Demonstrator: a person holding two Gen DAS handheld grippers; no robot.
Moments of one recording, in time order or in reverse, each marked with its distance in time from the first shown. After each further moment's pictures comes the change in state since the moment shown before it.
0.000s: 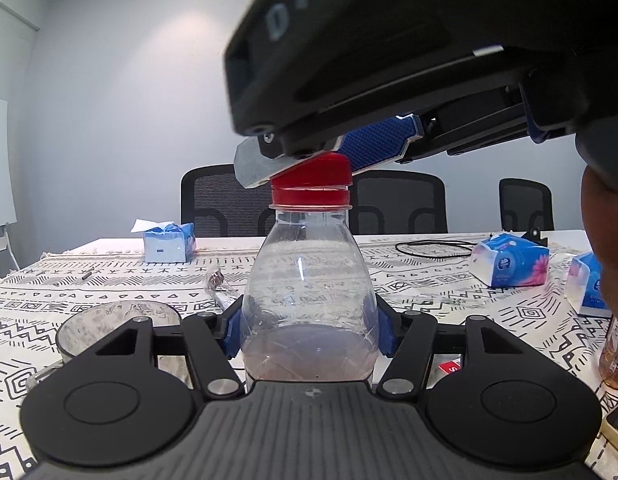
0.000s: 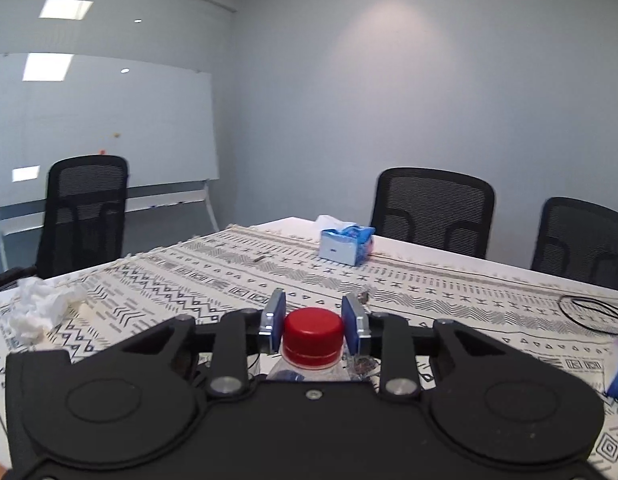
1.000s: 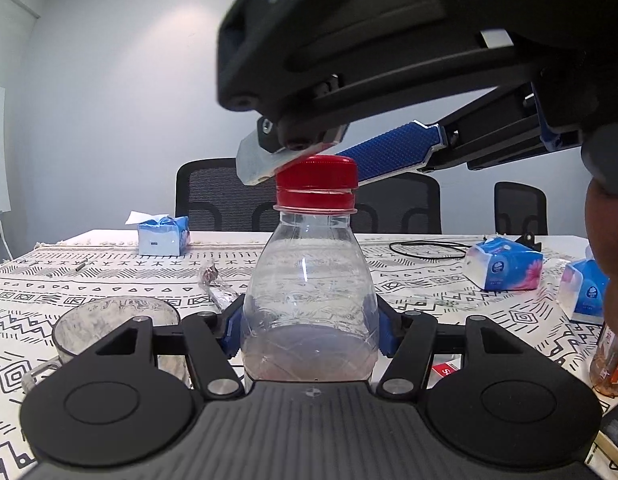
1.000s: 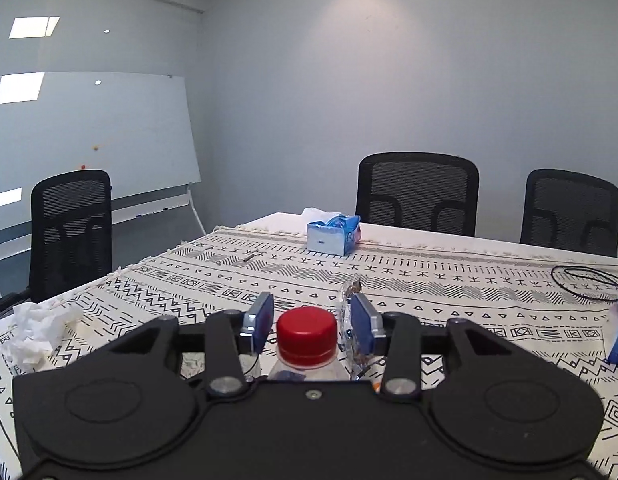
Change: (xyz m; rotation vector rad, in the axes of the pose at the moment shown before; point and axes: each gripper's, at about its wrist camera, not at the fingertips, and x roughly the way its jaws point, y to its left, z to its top) left arm 0.002 0.006 0.003 -0.030 0.014 -0.020; right arm -0.003 0.011 0.005 0.141 0.008 -0.124
